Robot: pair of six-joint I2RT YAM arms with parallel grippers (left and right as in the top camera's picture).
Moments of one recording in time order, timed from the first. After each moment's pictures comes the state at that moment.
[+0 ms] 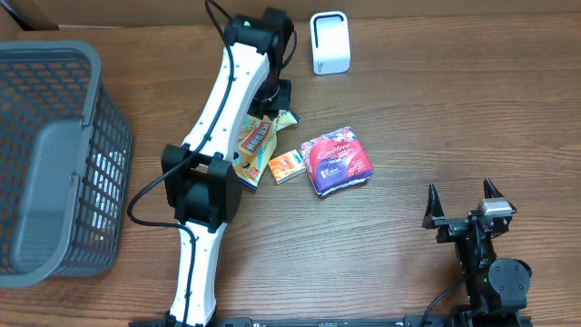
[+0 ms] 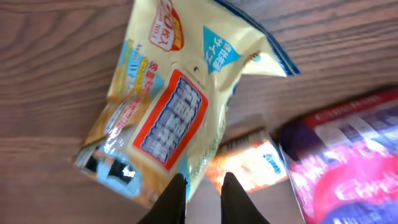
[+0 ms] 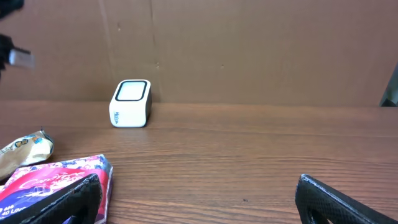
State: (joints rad) left arm -0.32 2.37 2.42 -1.60 -0.04 -0.28; right arm 0.05 0.01 0.02 -0.04 -0.03 0.01
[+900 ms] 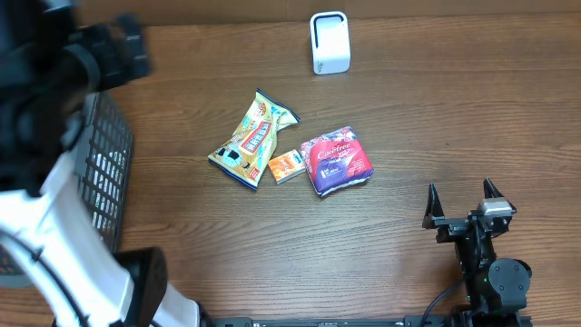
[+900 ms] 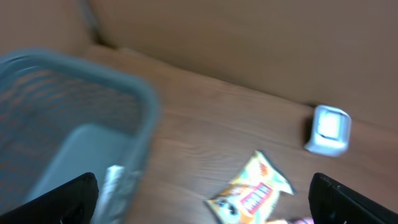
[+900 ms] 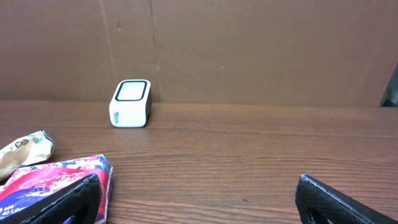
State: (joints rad) left arm 0.15 1.77 2.82 -1.69 -0.04 -0.19; right arm 0.05 0.01 0.02 -0.04 -0.03 0.01
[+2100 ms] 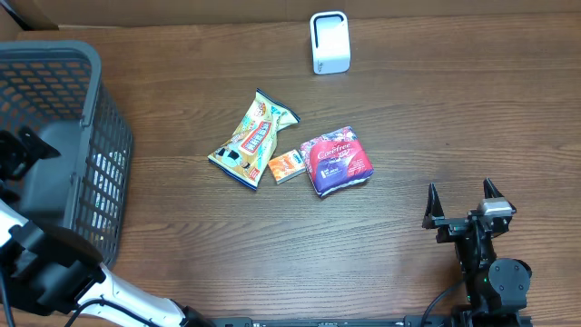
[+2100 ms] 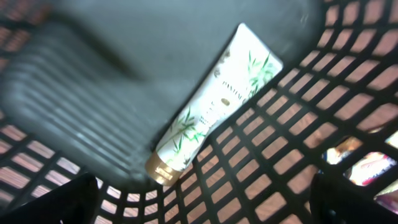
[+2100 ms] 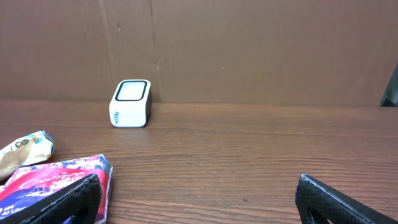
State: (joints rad) left arm 0.84 2.02 2.16 -1.65 0.18 0.01; right arm 0.05 0.01 0.02 -0.04 -0.03 0.01
